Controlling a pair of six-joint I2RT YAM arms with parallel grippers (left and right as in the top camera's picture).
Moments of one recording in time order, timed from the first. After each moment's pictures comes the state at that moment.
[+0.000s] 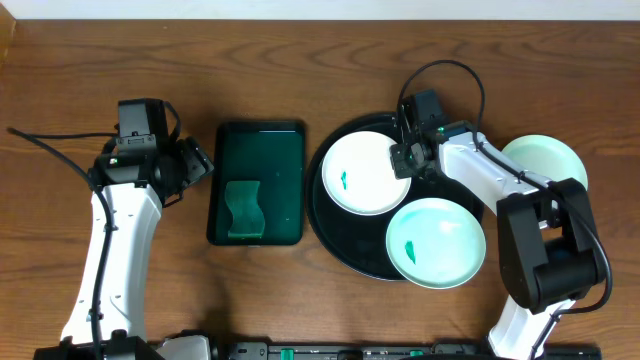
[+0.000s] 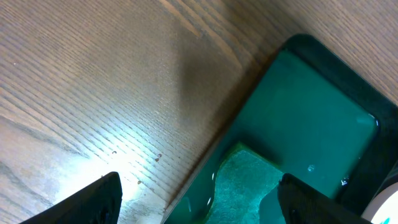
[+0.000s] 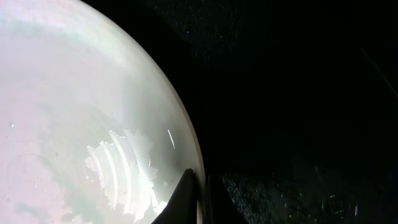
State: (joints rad) left arm 0.12 1.39 1.10 -0.86 -0.04 -0.49; right arm 0.33 1.94 1.22 -0.53 0.00 0.13
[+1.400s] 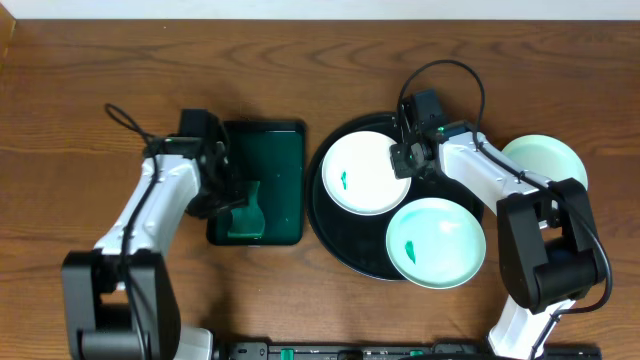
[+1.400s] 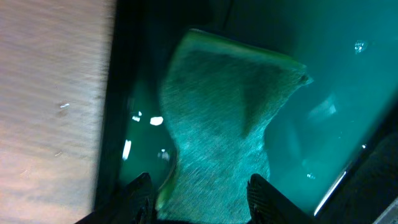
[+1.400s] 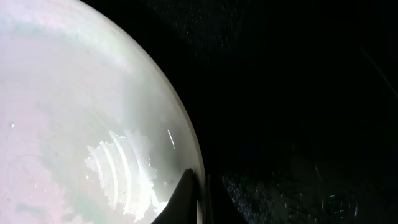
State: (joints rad) left arm -0.03 1.64 1.05 -0.93 0.12 -0.31; right arm 0.33 1.94 1.22 -0.54 0.00 0.13
